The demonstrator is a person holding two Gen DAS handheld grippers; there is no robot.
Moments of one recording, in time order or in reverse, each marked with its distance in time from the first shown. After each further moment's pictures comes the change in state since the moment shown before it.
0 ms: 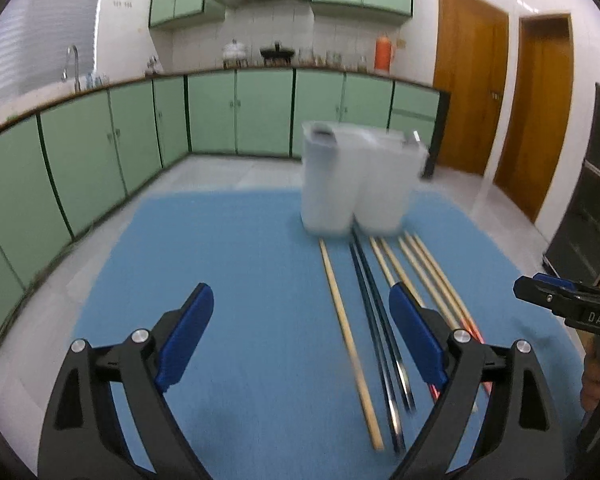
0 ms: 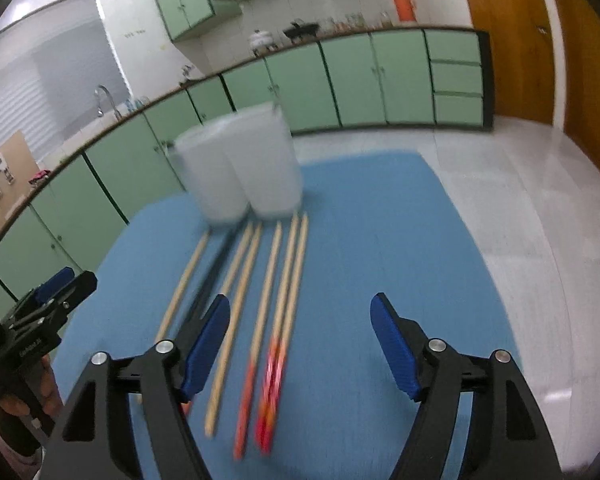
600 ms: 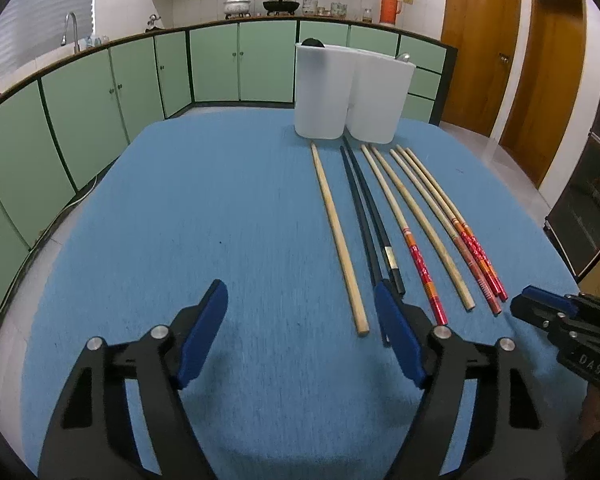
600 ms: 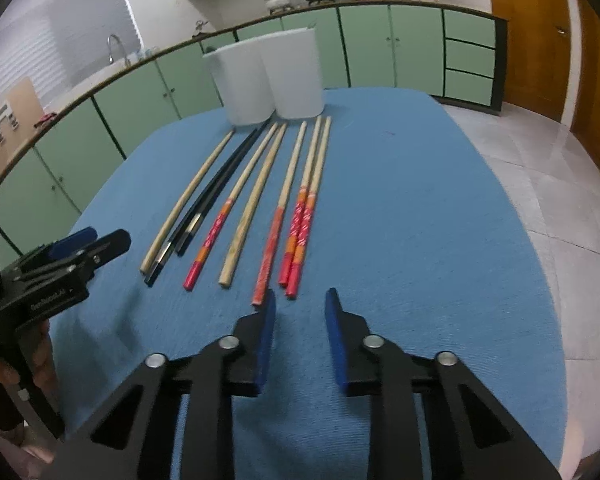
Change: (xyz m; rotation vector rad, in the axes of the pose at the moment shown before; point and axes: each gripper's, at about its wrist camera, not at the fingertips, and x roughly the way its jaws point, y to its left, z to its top) left arm -0.007 -0.010 -0.058 -0.009 0.163 0.023; right arm -0.010 0.023 -0.077 -0.108 0.130 -0.013
